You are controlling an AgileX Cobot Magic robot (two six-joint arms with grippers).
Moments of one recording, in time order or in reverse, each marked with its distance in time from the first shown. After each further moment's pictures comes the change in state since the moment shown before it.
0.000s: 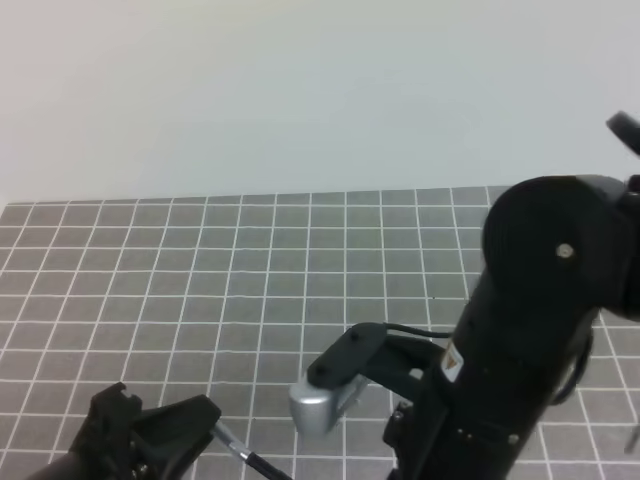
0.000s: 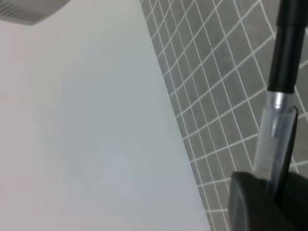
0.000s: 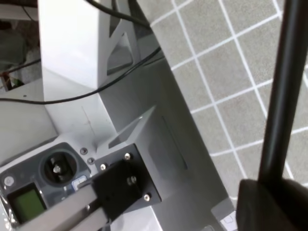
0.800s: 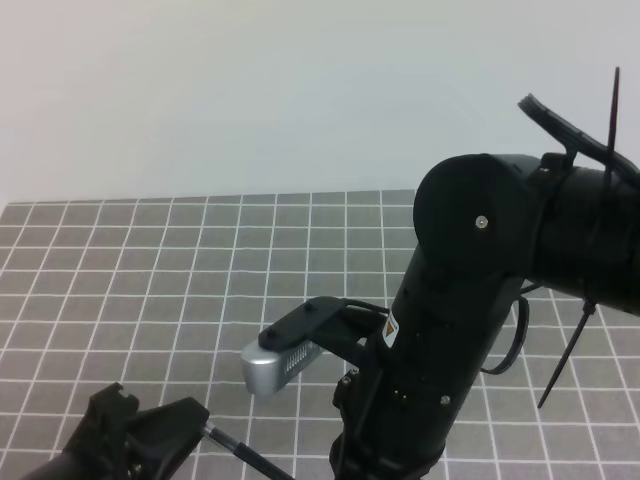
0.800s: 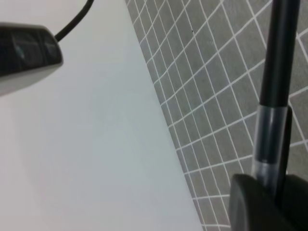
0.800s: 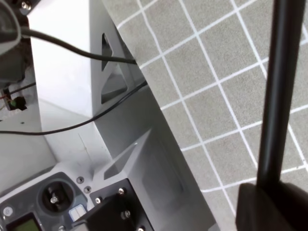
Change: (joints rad) left arm -0.051 0.001 0.000 0.016 0.011 0.003; right arm 0.000 0.102 -0.131 0.018 0.026 0.026
